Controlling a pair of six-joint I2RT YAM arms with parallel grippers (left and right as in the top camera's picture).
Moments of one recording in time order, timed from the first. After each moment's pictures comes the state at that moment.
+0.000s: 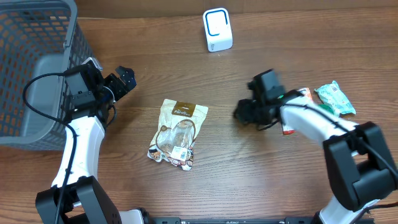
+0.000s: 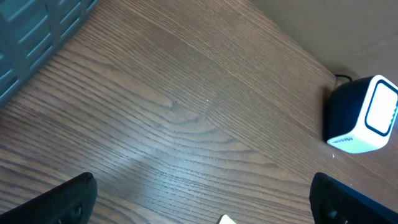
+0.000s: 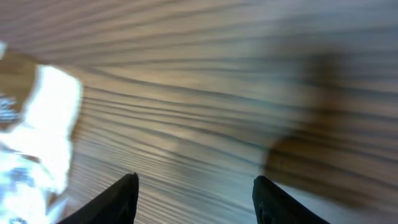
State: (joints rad) left arm 0.29 1.53 1.00 -0.23 0.25 -0.43; right arm 0.42 1.85 1.07 -0.40 -0.33 0.47
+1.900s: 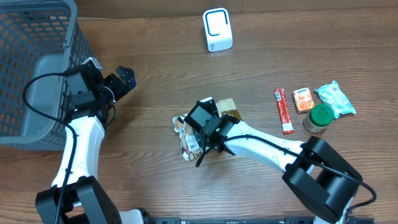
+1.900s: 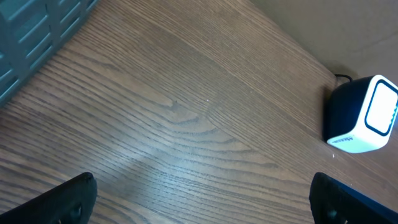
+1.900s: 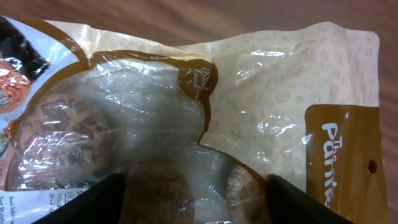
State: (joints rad) left arm 0.29 1.53 1.00 -0.23 0.25 -0.43; right arm 0.90 1.93 1.24 -0.53 0.24 0.50
